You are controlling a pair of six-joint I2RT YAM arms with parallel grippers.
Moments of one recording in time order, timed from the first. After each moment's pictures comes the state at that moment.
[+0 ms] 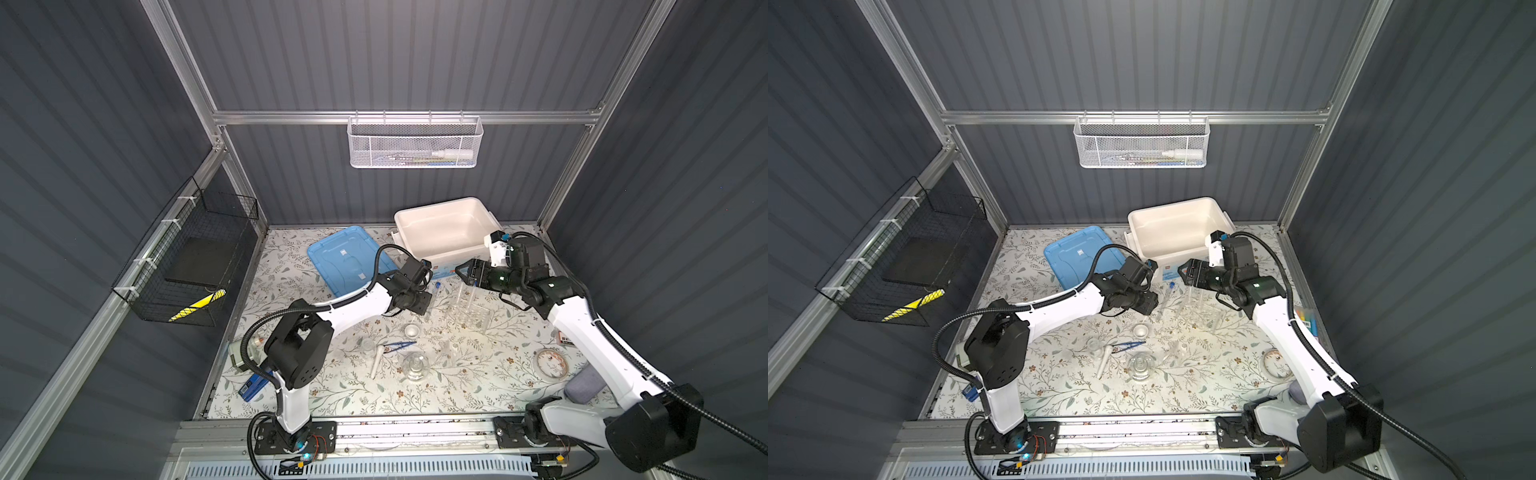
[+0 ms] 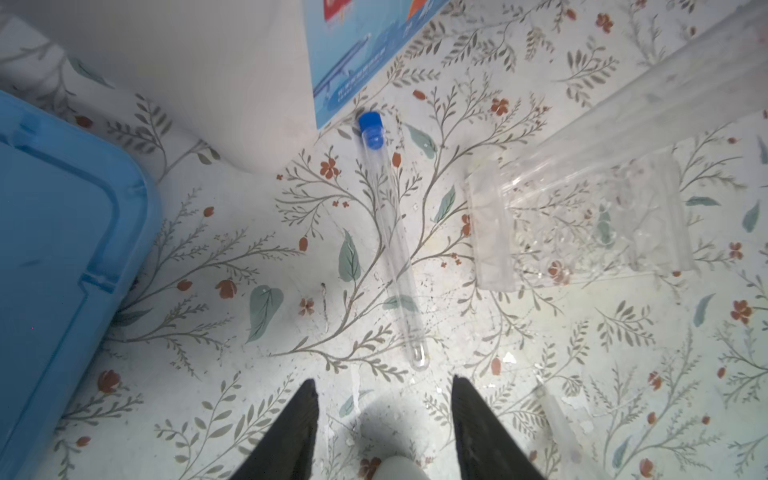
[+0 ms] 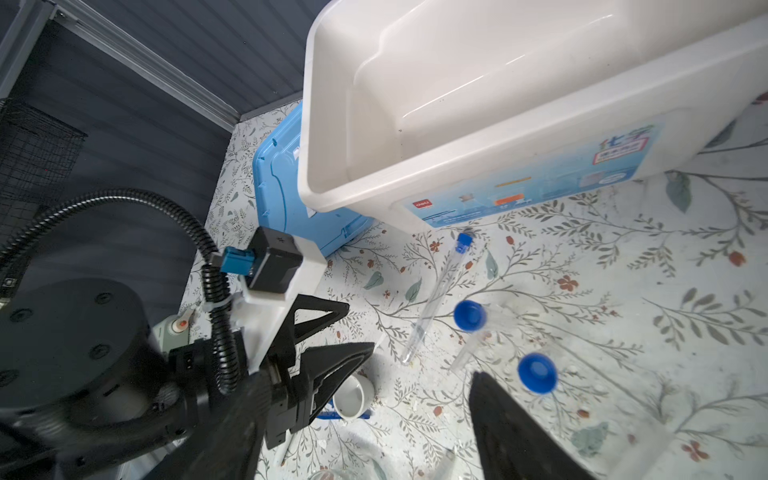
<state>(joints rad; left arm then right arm) -0.82 1.91 1.41 -0.48 0.04 -0.22 0.28 1.22 1.08 -0.51 -0.33 0.45</state>
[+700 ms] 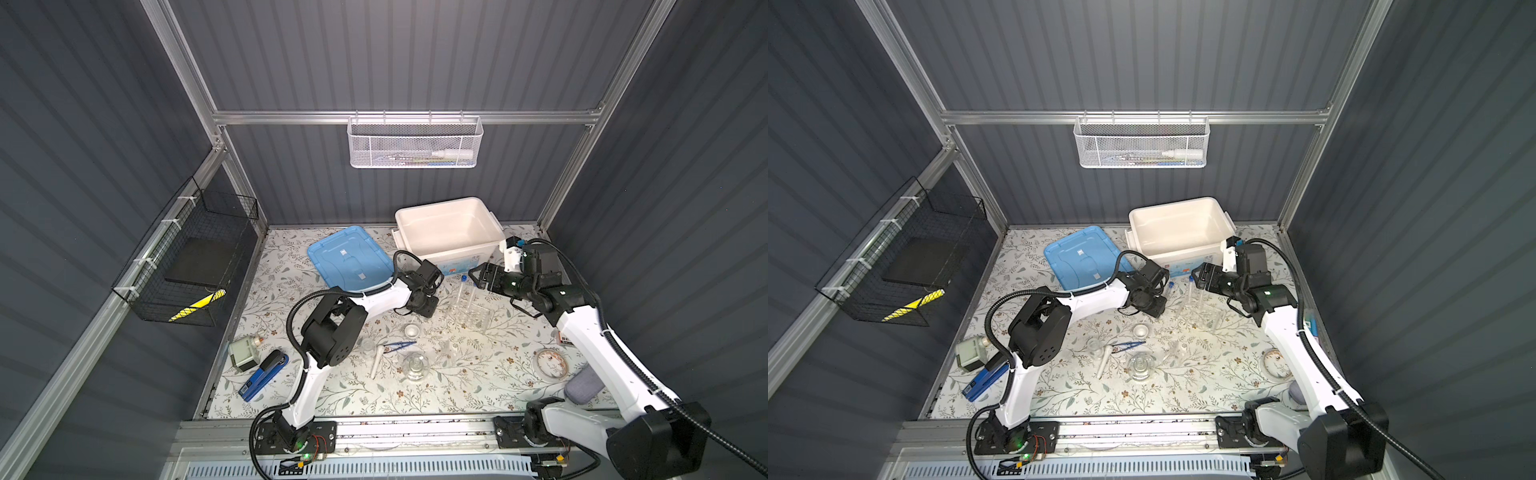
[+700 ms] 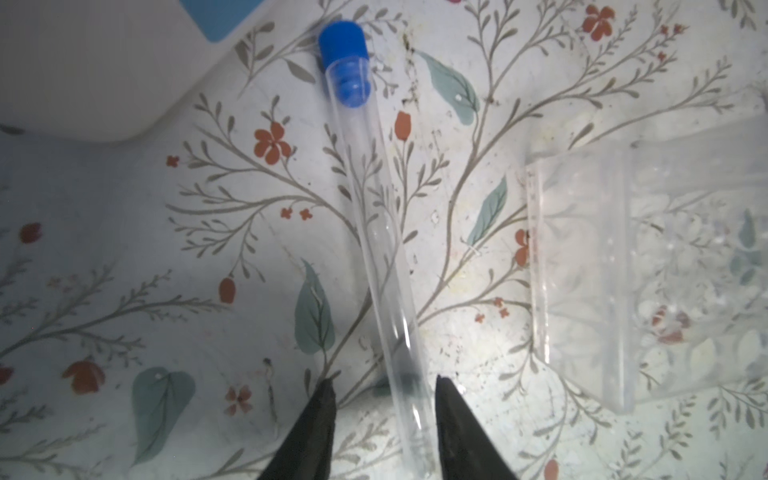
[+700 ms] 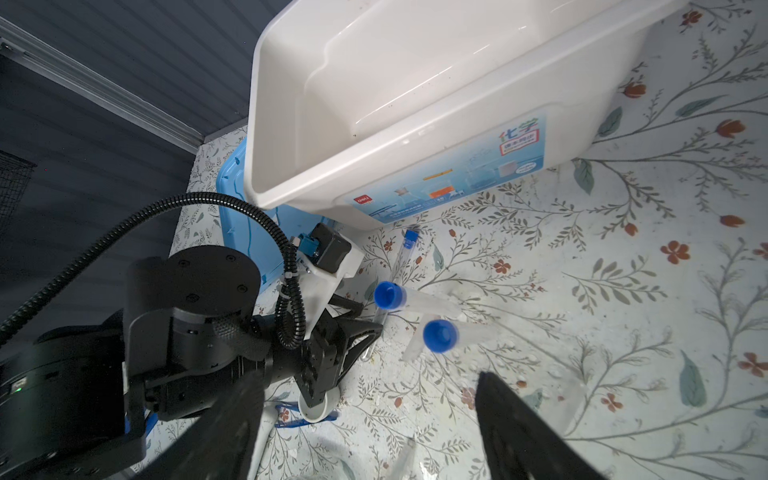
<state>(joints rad) -0.83 2.18 1.64 -0.58 0.05 -0.23 0.19 1.15 1.02 -0.53 -0.31 0.44</state>
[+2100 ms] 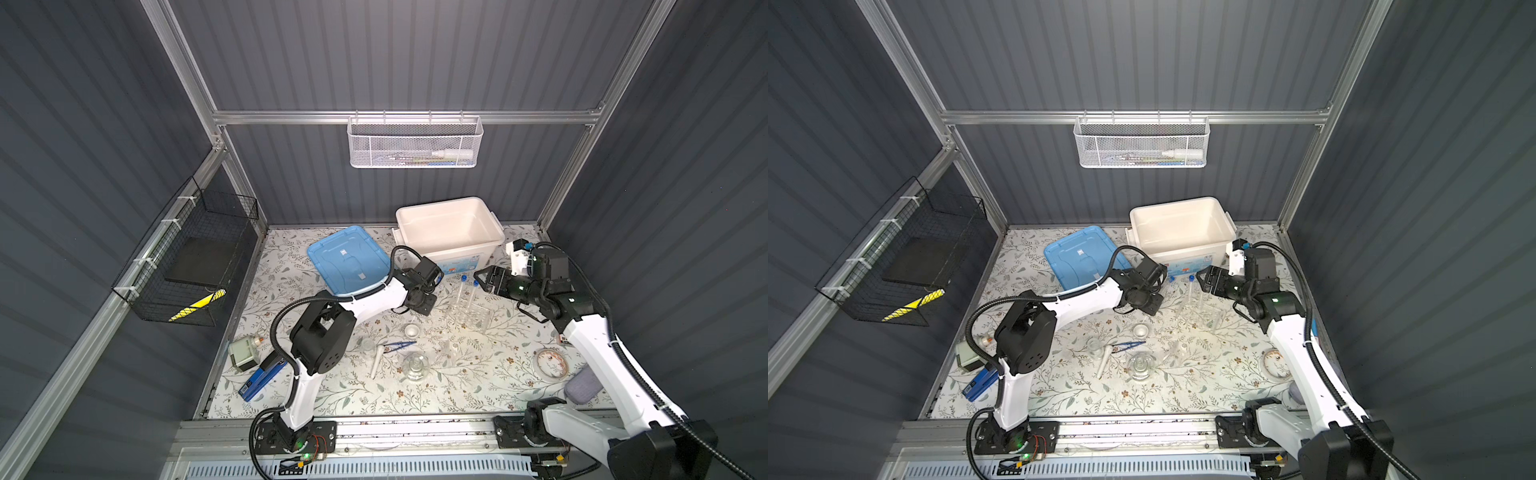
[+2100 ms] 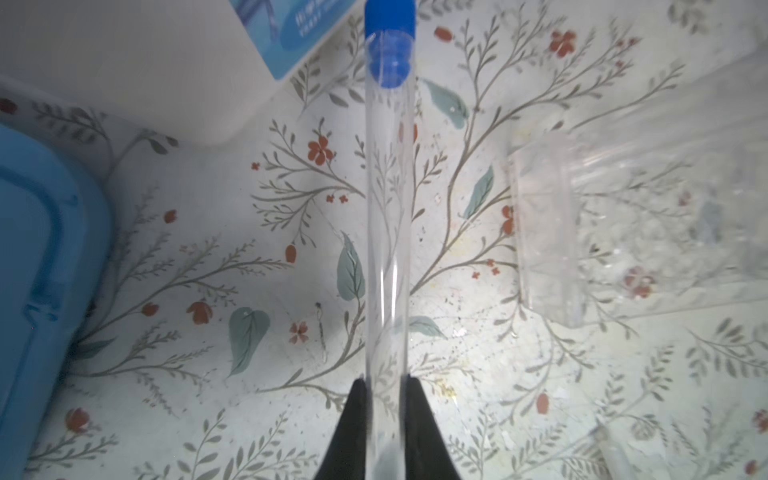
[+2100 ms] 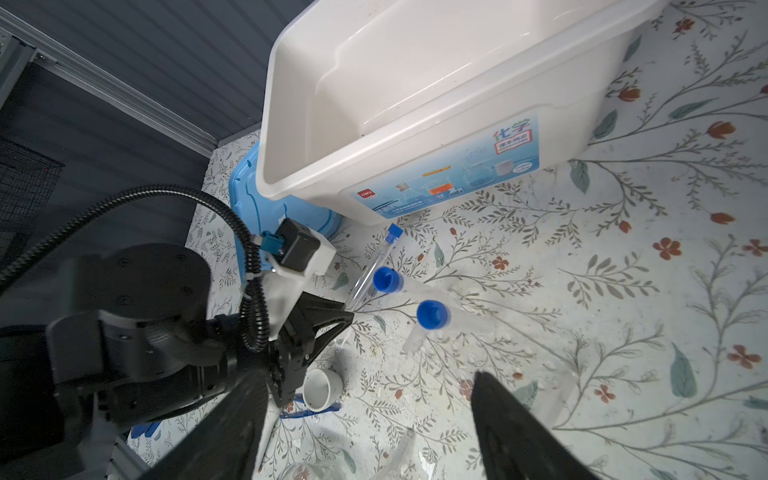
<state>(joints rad) -0.84 2.02 1.58 -0.62 -0.03 -0.18 0.15 1.09 0.98 -0.53 -0.37 0.42</state>
